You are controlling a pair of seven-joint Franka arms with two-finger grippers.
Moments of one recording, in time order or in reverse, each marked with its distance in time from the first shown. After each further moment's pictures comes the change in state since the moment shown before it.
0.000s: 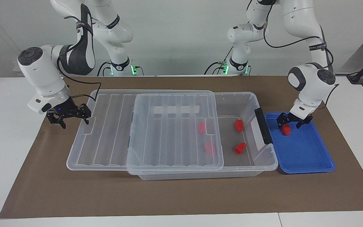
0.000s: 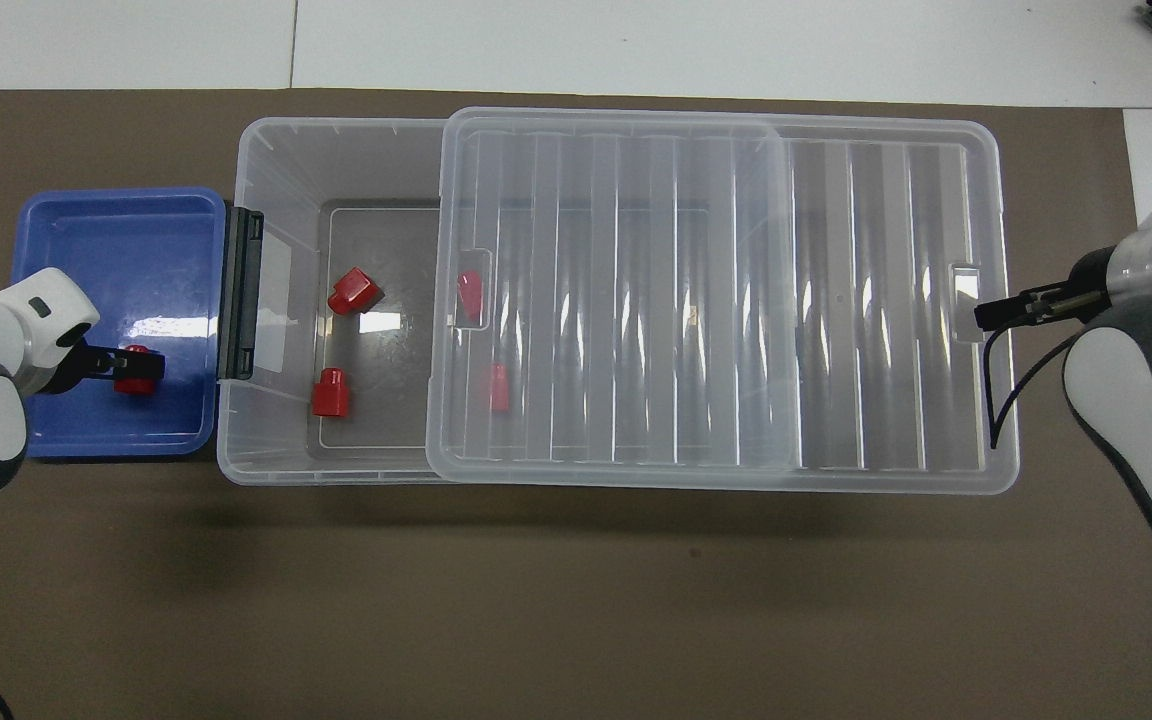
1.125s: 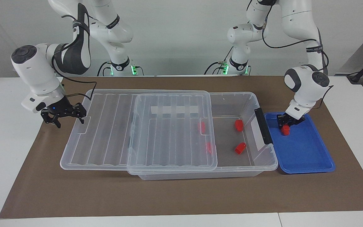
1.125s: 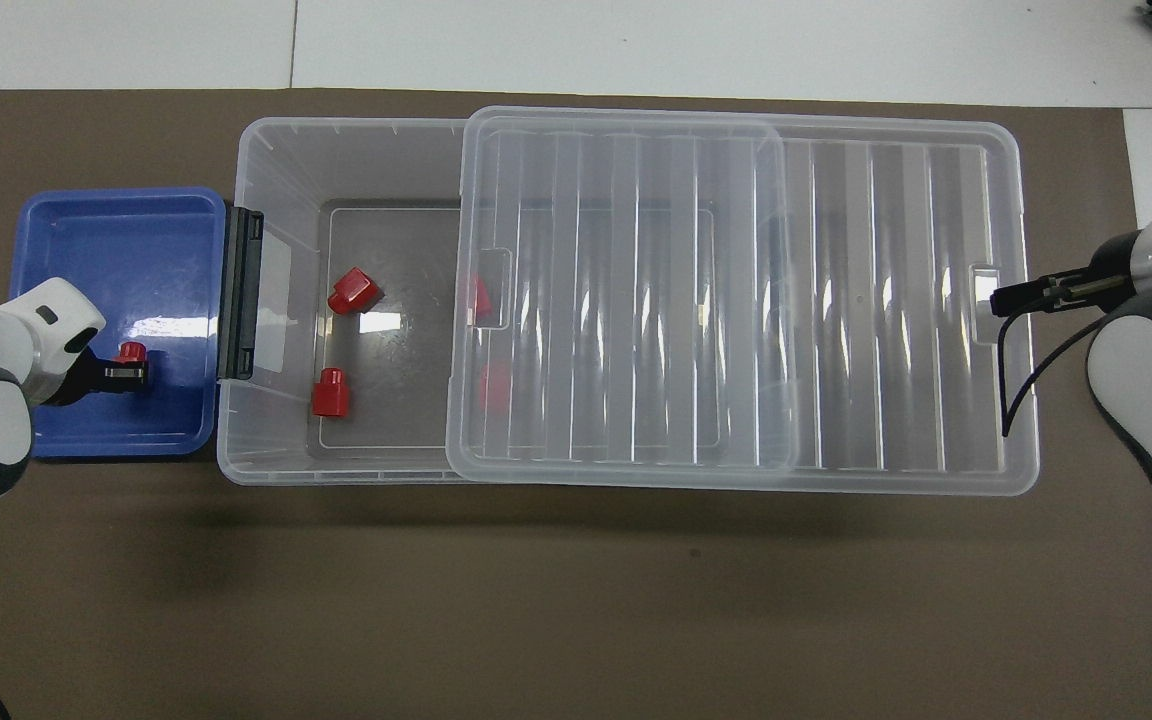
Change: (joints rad) left arm 0.001 -0.002 -0.005 0.074 0.002 -0.170 -0.132; right arm 0.024 -0.007 0.003 0.071 -0.008 -0.074 0.138
